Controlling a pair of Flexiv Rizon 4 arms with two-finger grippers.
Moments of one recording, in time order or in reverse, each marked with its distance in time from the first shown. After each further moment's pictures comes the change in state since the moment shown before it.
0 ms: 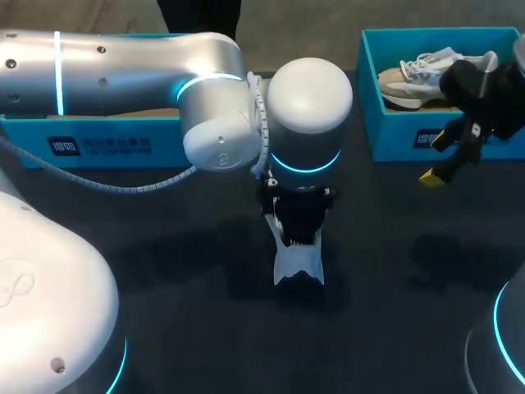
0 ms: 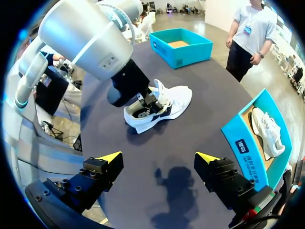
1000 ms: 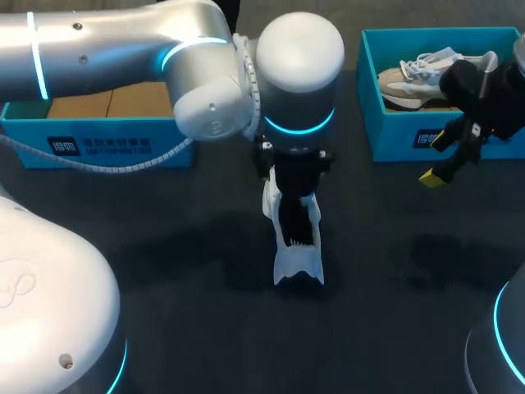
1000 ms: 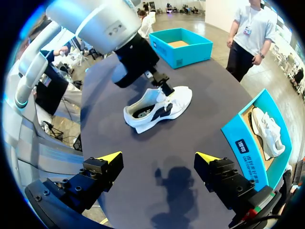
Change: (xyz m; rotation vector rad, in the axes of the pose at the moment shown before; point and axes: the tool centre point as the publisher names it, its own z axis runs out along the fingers) left arm 0.001 0.063 -0.038 -0.075 -0.018 0.023; right arm 0.000 0.000 0.000 0.000 0.000 0.000
